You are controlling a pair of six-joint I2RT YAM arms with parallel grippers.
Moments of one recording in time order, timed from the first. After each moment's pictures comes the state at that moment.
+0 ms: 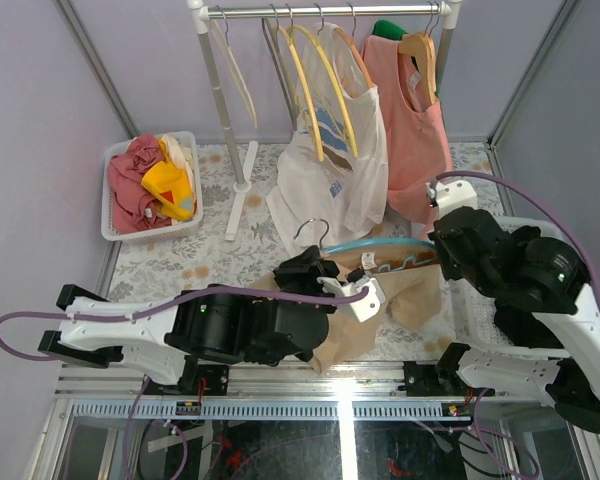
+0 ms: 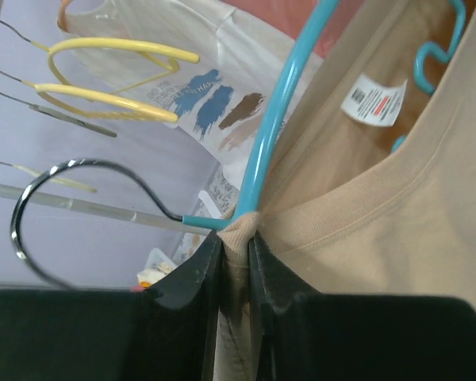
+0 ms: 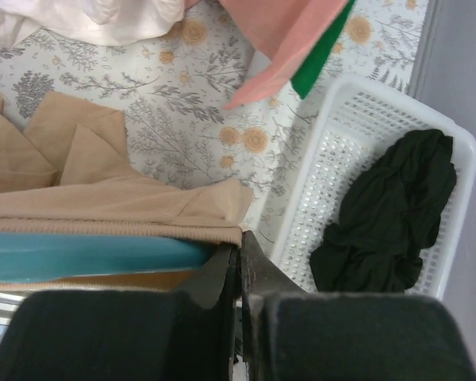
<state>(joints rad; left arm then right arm) -1.65 1.36 1.66 -0.84 -1.01 0.37 0.89 1.02 1.61 -1.50 0.60 0.30</state>
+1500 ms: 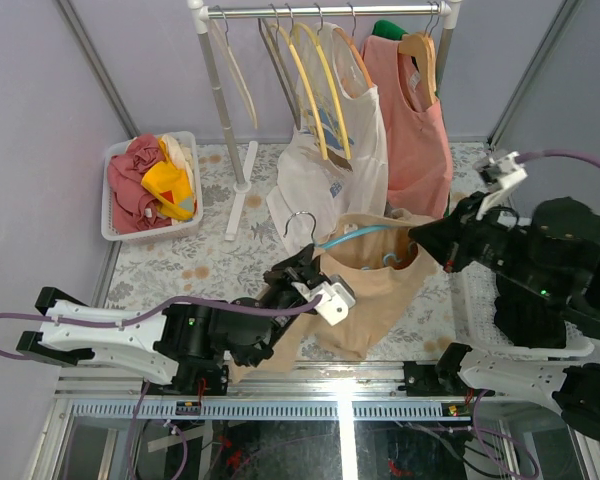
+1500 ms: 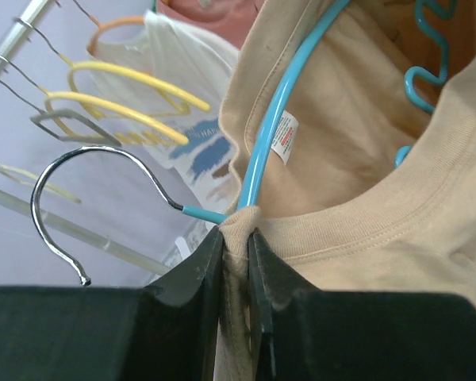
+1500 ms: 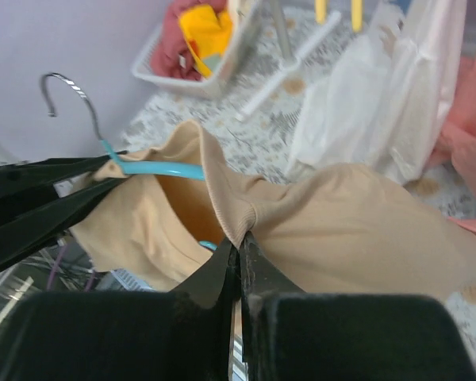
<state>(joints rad) -1.66 1.10 1.20 -0.18 -1.01 0.58 0.90 0.95 1.75 -1.11 0.13 0.37</state>
